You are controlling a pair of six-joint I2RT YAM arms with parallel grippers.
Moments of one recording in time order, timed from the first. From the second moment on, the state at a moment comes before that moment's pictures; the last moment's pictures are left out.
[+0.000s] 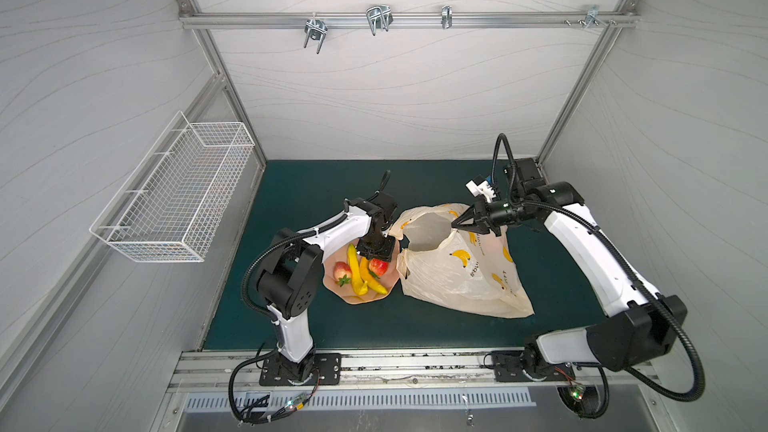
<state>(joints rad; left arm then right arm) -0.54 1.79 1.31 -0.98 0.14 -0.27 0.33 1.39 1.42 -1.09 -0.91 0.48</state>
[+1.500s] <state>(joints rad) -0.71 1.42 1.29 -0.85 0.10 0.20 0.33 1.39 1.47 -1.16 -0.91 0.44</state>
